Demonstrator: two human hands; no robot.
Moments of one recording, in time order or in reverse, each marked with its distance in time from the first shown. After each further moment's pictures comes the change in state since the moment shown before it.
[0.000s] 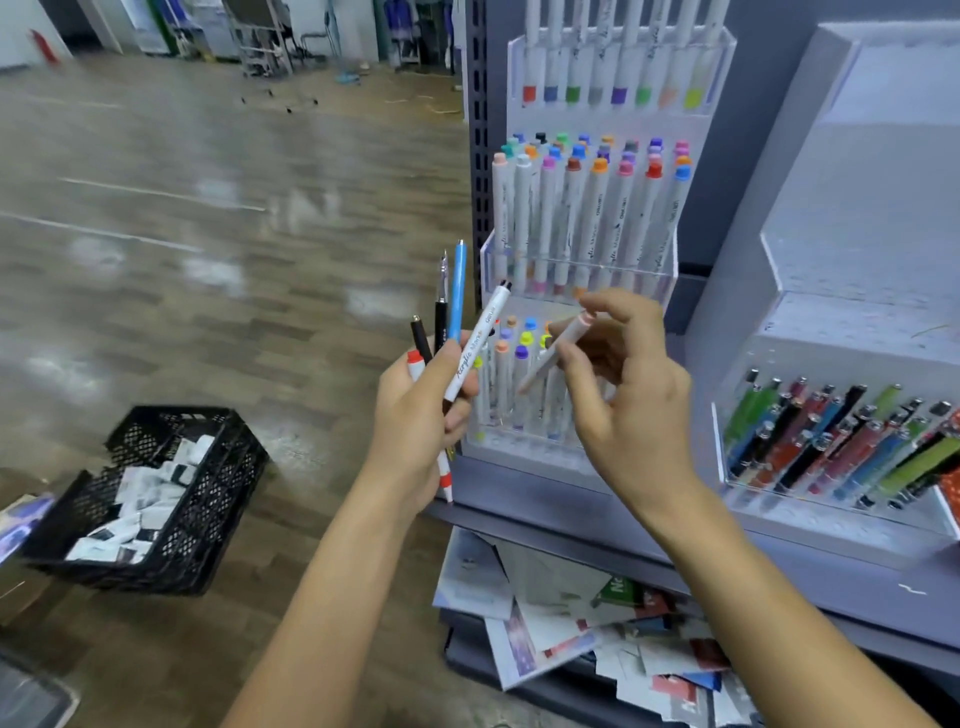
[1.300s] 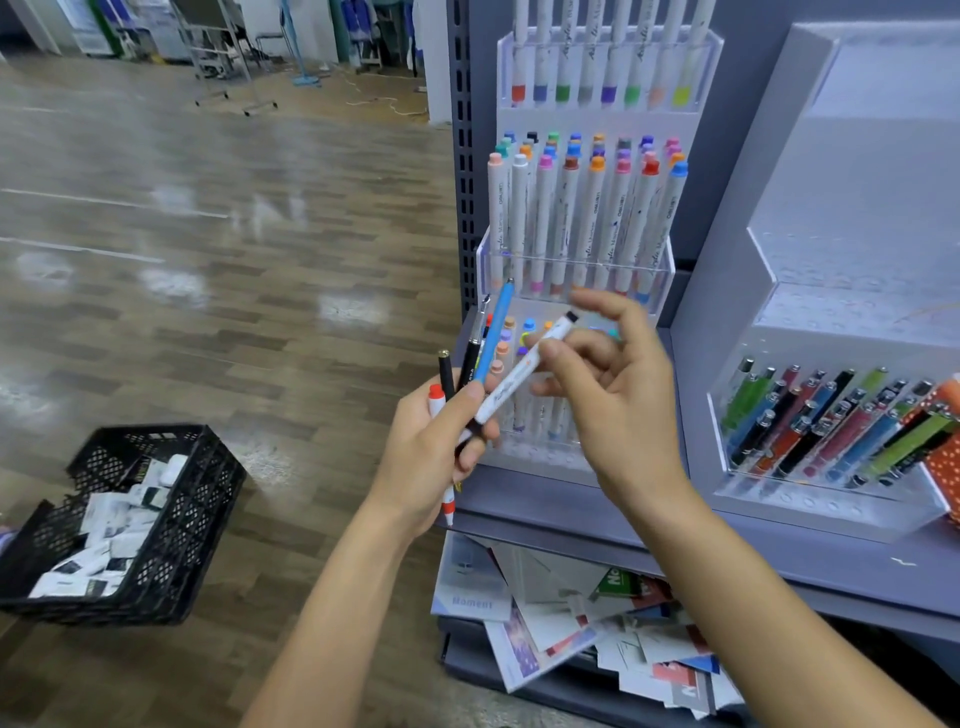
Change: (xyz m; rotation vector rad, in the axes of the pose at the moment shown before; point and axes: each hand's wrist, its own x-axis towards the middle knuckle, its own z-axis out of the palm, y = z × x) left_hand 0.000 -0.017 -0.019 0.103 -0.250 0.010; right_hand 0.003 -0.025 0.016 0.530 0.051 0.473
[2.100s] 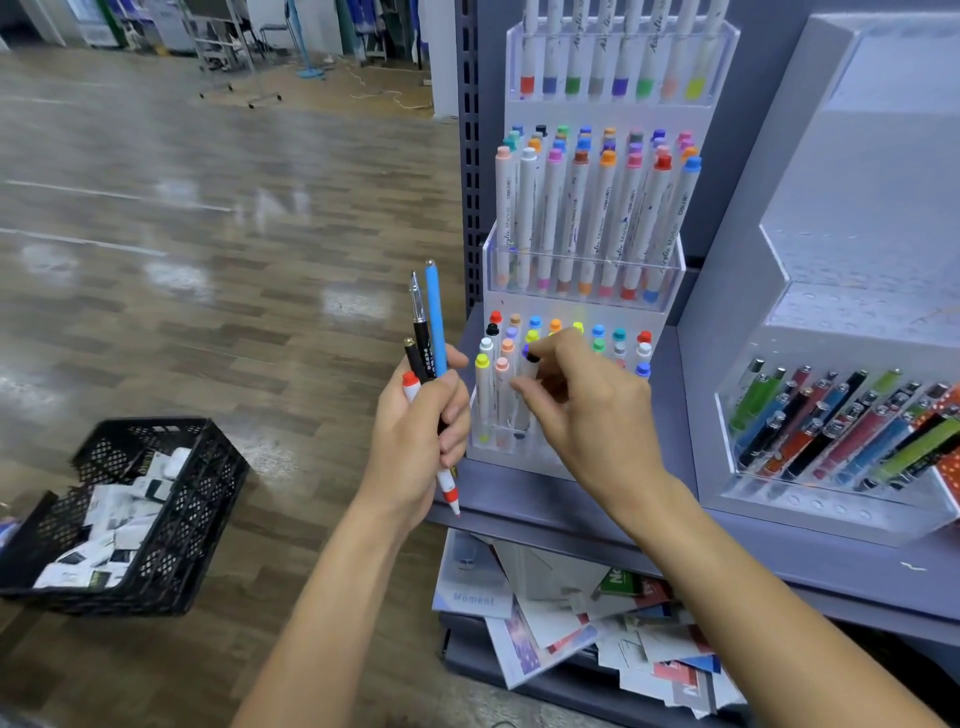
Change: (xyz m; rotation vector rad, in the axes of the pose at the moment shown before) left_hand 0.005 0.002 -0.006 -0.147 0.066 0.074; right_hand 0.006 0.042 -0.009 -0.904 -0.069 -0.570
